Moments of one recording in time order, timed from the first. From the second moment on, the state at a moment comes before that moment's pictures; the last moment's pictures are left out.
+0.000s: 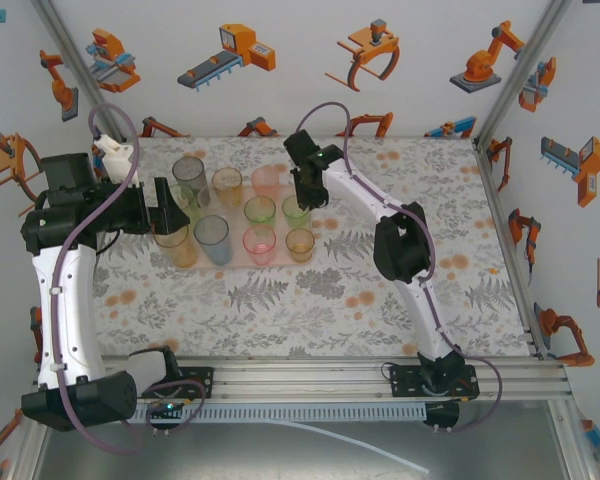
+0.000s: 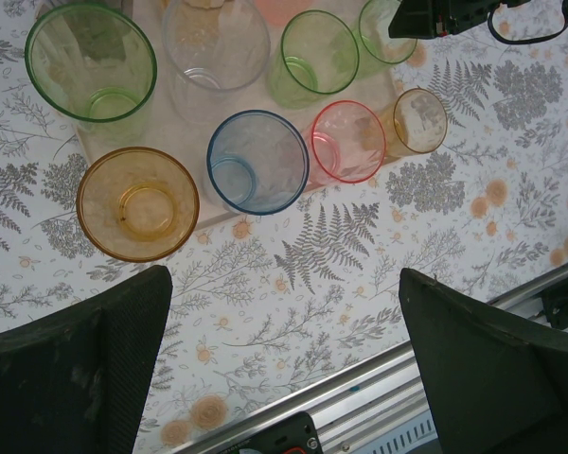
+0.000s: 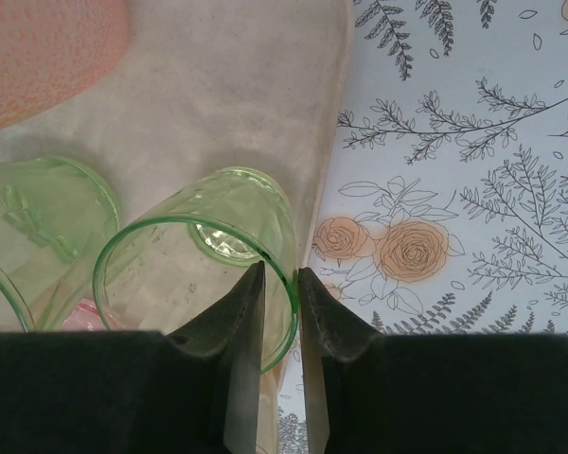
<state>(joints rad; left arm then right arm) 0.12 1.13 1.45 -1.09 0.54 0.12 0.62 2.36 2.21 -0.97 0.10 0.38</state>
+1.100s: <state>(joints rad) 0.12 1.20 1.53 -1.12 0.51 0.14 0.62 2.19 2.03 -0.85 0.11 0.38</state>
